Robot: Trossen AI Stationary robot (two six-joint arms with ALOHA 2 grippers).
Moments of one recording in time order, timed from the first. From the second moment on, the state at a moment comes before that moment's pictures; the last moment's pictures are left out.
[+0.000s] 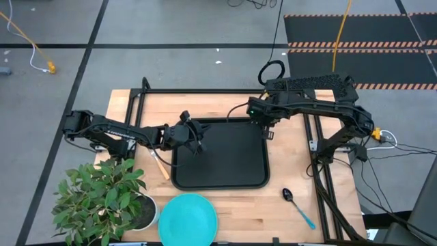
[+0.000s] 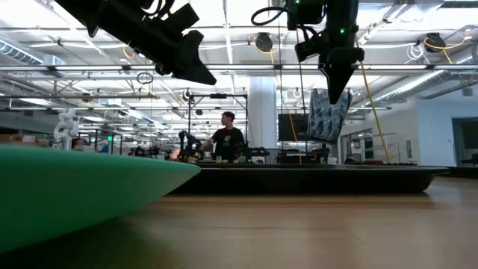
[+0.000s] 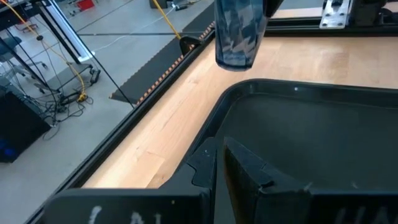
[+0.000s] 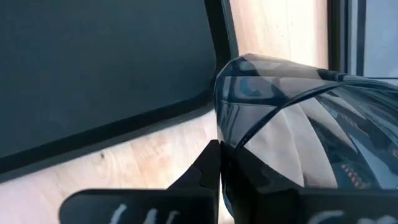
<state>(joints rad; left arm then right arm) -0.02 1.39 0.74 0.23 -0.55 0.00 -0.28 1.53 1.33 -1.23 0.26 -0.08</state>
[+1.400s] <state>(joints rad) 0.20 1.42 0.74 -0.33 -0.21 -0.40 -0.25 1.71 1.46 -1.23 0.10 -0.21</state>
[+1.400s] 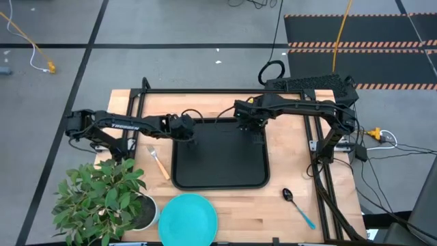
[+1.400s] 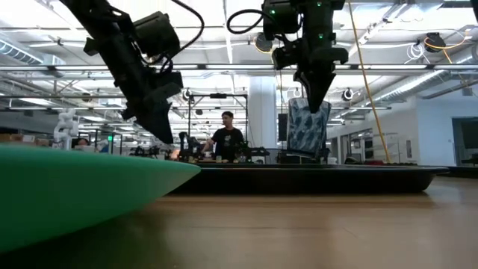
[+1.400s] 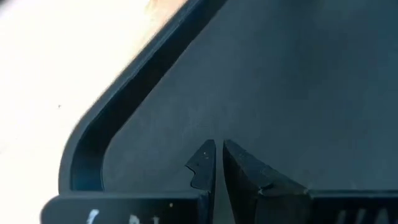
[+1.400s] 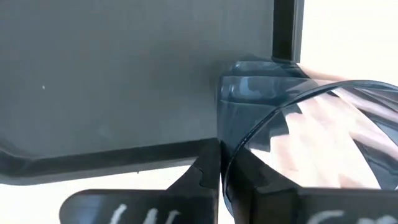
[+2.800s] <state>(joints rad) 0.21 1.47 0.74 -0.30 -0.21 -0.36 -0.25 1.77 1.46 -1.28 0.17 -0.21</state>
